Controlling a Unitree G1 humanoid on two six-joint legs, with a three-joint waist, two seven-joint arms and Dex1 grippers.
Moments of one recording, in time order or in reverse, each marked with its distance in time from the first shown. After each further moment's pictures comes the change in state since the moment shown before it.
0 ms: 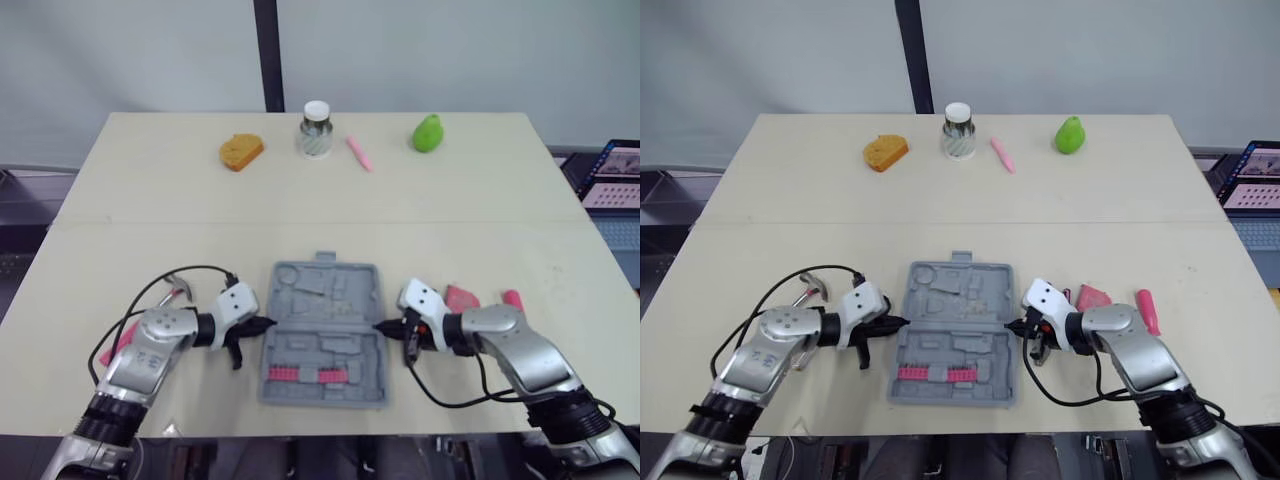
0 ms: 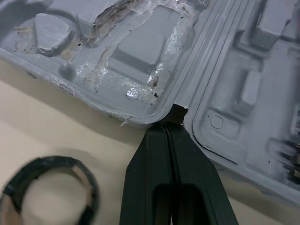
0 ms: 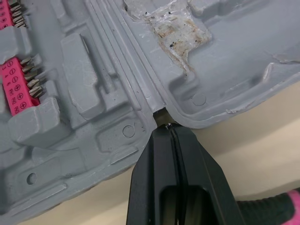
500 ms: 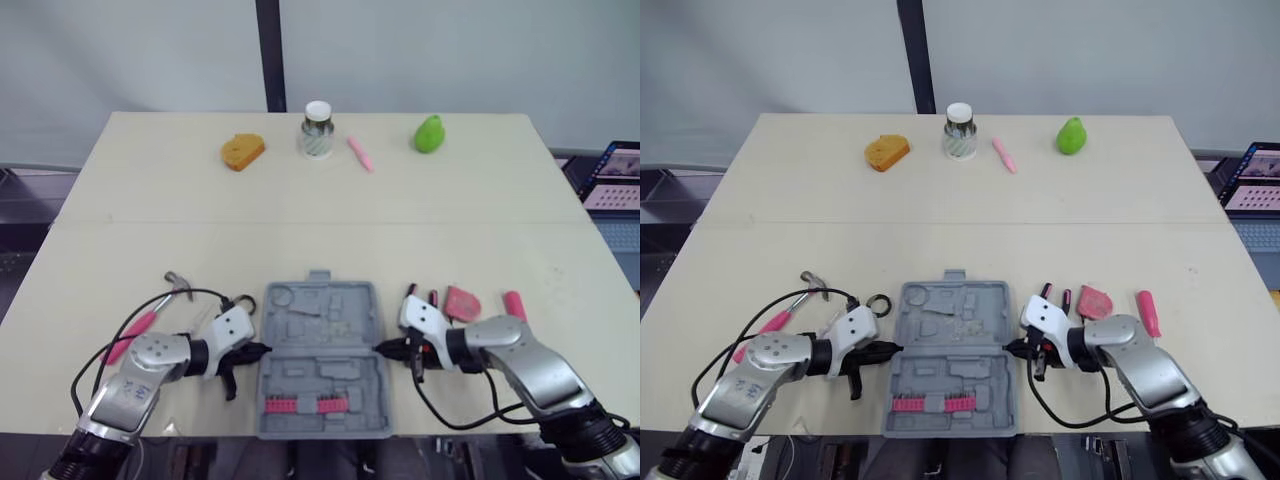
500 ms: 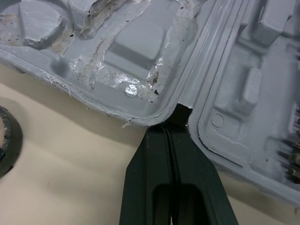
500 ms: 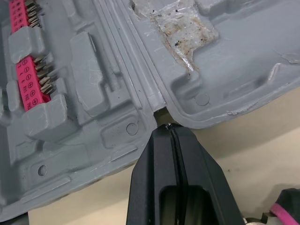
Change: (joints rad) left arm 0.126 0.023 0.008 -0.143 -0.019 0.090 0.027; right arm 0.054 -0.048 0.024 -0.079 0.022 0.031 0.044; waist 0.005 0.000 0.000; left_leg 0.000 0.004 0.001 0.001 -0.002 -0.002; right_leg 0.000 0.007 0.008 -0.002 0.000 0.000
